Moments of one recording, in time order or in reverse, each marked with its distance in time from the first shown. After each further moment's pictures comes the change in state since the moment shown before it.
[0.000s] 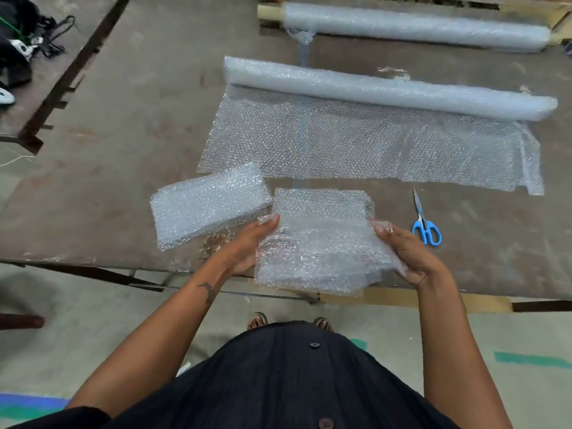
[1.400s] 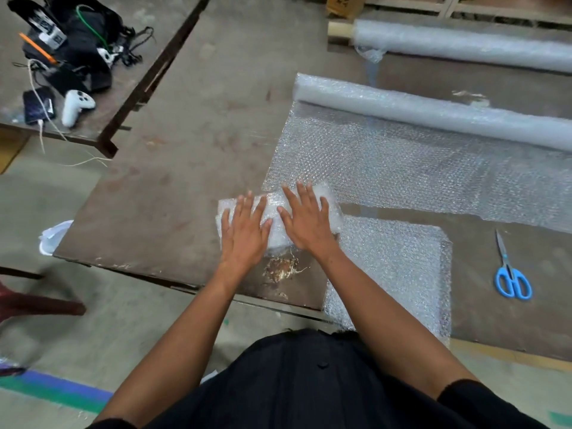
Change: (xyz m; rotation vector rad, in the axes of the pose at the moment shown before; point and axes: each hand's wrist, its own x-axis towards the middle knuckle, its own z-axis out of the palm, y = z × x) left_hand 0.006 0.023 -0.171 1.512 0.816 0.354; right_hand 0.170 0.080 0.322 -1.620 0.000 -0.711
